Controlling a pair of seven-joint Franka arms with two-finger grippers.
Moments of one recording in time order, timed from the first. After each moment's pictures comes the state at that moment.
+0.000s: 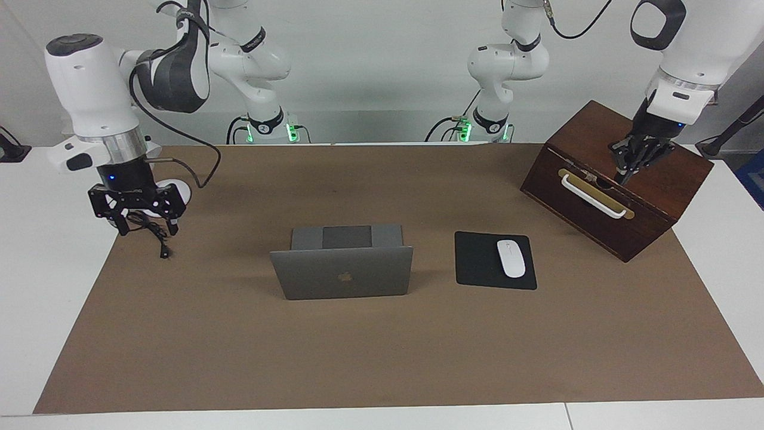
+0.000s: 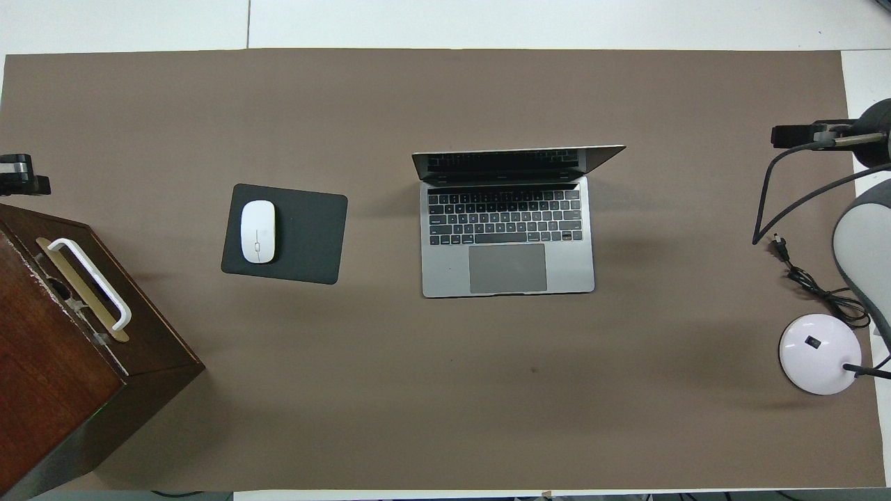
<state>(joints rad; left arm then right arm) -0.06 -0.04 0.09 -1.66 -0.04 1.79 -0.02 -0.11 0.06 0.01 -1.83 0.00 2.26 -0.11</state>
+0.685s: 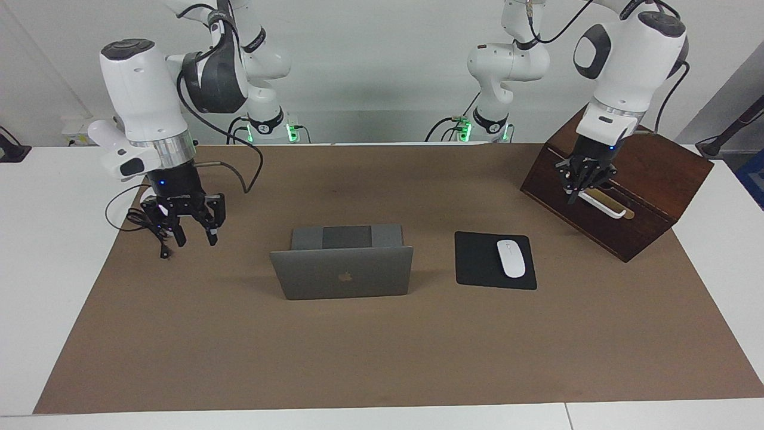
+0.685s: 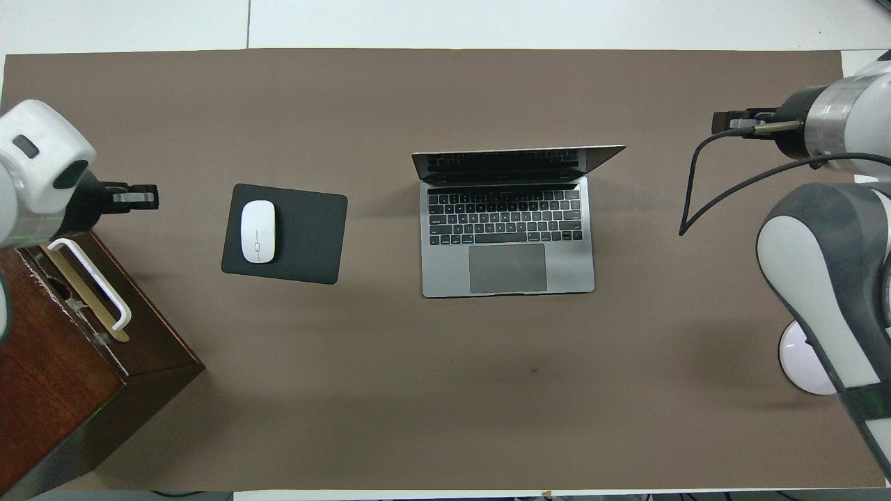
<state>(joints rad) -0.20 -0.14 0.06 -2.00 -0.06 2.13 -0.02 0.00 0.07 0.03 -1.81 0.00 2.27 0.05</state>
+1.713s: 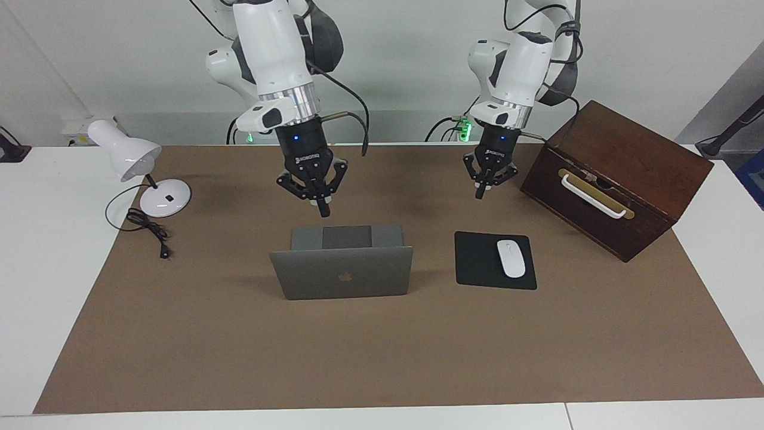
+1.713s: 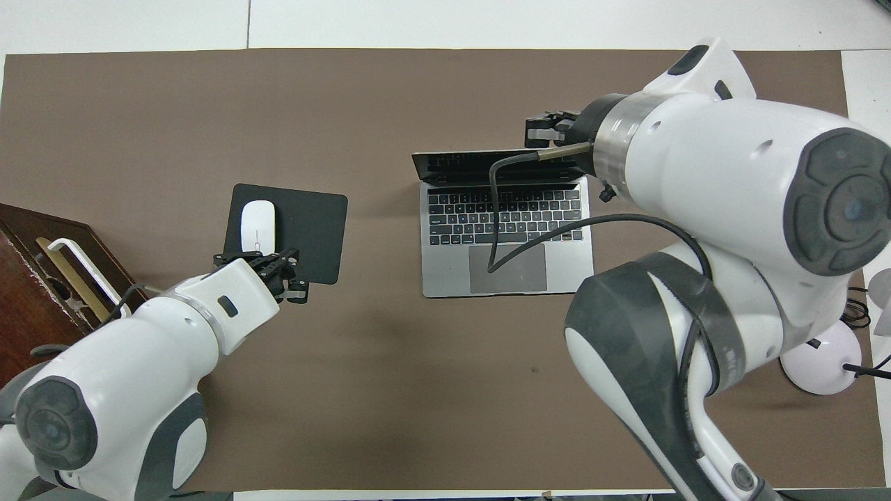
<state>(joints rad) -0.51 -0.33 0.06 -2.50 -0.06 2.72 -0.02 0.36 0.08 0.05 -1.70 0.00 2.35 0.35</state>
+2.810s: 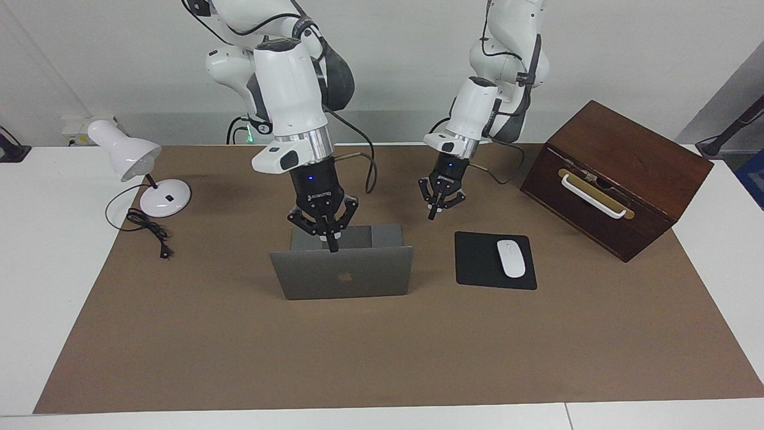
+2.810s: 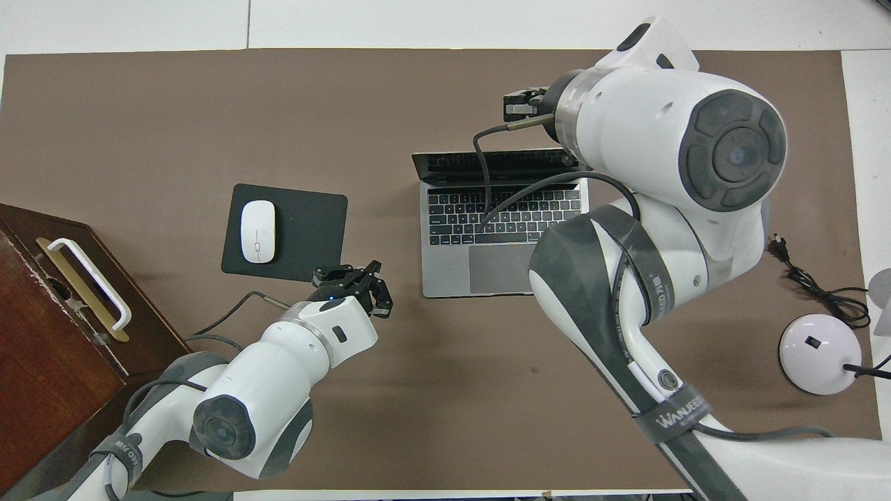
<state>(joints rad) -0.66 -0.04 0.06 -2.57 -0.06 3.19 -0.05 0.36 0.25 0.03 -1.60 -0.09 2.40 0.35</state>
